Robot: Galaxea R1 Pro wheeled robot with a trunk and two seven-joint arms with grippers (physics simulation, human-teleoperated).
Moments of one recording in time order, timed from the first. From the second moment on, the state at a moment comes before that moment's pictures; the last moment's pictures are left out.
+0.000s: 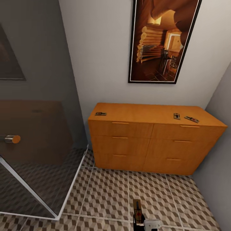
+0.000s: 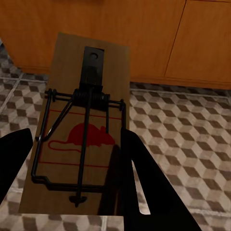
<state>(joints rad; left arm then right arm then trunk) 0.06 -0.09 -0.07 -0.63 -0.01 -0.14 0.26 -0.36 0.16 0.12 -0.02 0.11 -0.87 -0.26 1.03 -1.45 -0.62</state>
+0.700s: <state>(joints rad) -0.12 -0.12 -0.07 -1.33 -0.01 0.69 0.26 -0.36 0.15 0.11 -0.02 0.11 -0.87 -0.26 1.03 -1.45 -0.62</state>
